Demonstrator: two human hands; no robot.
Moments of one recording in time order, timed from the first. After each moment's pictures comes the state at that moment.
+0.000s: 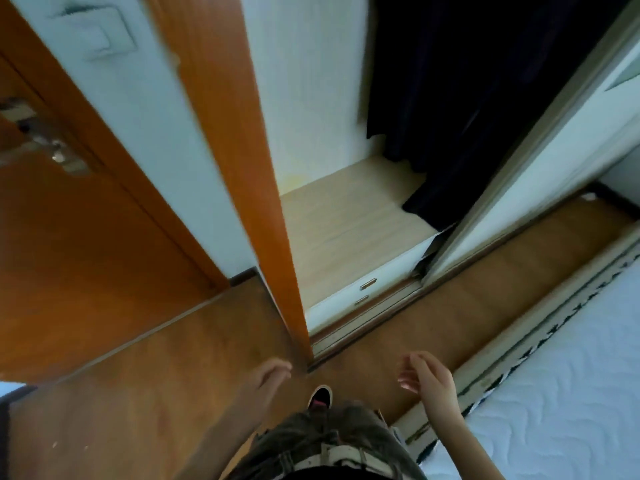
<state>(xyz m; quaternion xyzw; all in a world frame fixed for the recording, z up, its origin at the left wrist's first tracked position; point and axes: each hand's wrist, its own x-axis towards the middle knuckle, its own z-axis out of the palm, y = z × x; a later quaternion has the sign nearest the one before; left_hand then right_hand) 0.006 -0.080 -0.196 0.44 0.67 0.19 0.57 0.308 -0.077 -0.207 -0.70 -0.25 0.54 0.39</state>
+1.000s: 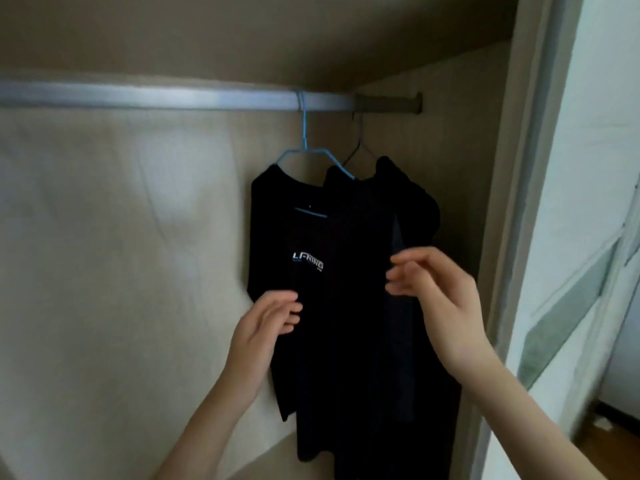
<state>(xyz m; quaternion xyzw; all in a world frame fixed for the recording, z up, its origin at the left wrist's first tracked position) 0.337 0.437 0.141 0.62 0.41 0.55 0.37 0.564 0.394 0.189 -0.40 -0.58 0.23 0.67</state>
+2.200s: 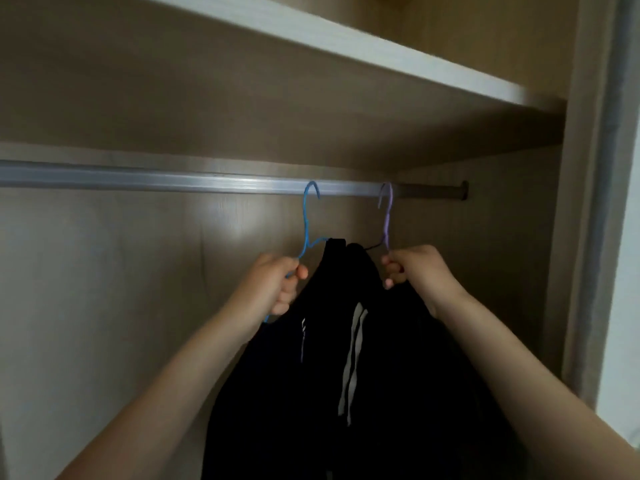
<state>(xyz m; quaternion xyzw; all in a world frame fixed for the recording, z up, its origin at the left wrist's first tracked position) 0.332 0.482 0.312 0.56 0.43 0.57 0.42 0.534 0.508 0.326 -0.43 -0.51 0.46 0.59</state>
